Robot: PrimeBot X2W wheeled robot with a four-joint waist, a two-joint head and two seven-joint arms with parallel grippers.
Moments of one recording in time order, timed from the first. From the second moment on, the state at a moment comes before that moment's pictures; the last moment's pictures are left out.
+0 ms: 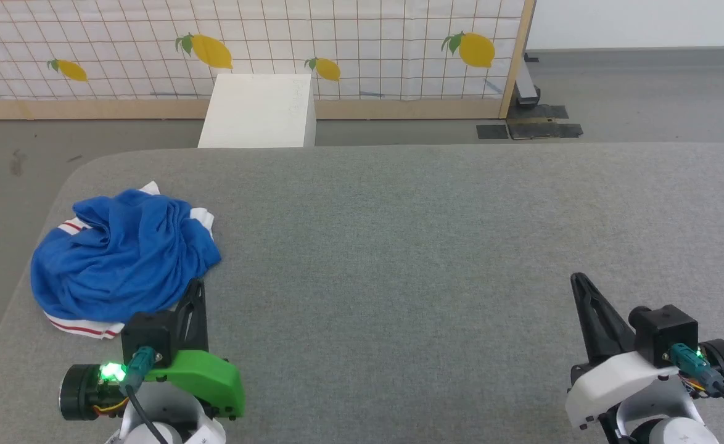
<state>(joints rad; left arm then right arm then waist) -0.01 0.05 0.00 0.00 -0.01 -0.01 0.00 0.02 -0.05 0.00 0.01 0.01 0.13 0.00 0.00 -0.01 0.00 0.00</state>
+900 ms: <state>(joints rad) -0.01 0.05 0.00 0.00 -0.01 -0.01 0.00 0.02 -0.05 0.00 0.01 0.01 0.13 0.00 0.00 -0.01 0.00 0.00</state>
